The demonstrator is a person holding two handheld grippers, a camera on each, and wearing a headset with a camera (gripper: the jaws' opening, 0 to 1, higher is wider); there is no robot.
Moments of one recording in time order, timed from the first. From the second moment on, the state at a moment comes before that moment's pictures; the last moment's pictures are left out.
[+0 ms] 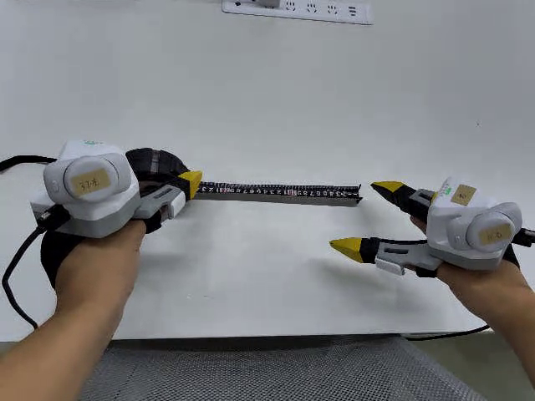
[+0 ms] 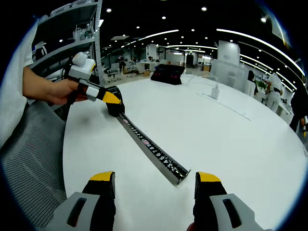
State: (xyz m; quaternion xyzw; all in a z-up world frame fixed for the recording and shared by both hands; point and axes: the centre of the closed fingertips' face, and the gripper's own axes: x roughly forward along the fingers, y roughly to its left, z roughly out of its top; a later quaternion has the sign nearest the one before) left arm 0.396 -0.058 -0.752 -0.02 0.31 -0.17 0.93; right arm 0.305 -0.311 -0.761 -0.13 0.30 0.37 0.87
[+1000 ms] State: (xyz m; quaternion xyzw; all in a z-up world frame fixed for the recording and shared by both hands) left arm 0.398 -0.056 -0.757 0.00 0.32 -0.16 0.93; right arm 0.329 -0.322 -0.776 -0.20 0.32 0.45 0.81
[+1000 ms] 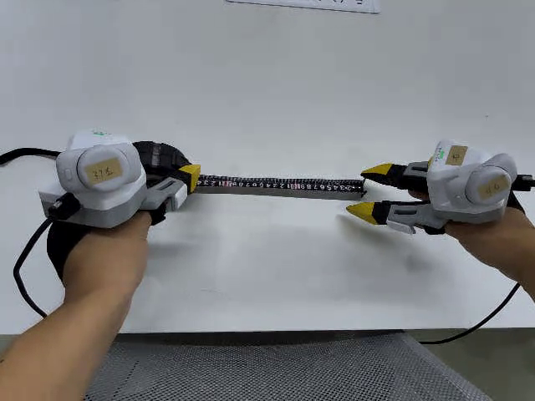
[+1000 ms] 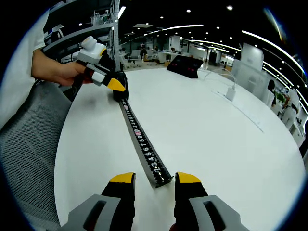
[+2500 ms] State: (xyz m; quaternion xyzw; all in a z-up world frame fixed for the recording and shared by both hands) left arm 0.398 -0.056 -0.758 0.00 0.33 -0.15 0.93; right arm 0.335 -0.328 -0.787 -0.24 0.33 0.49 0.77
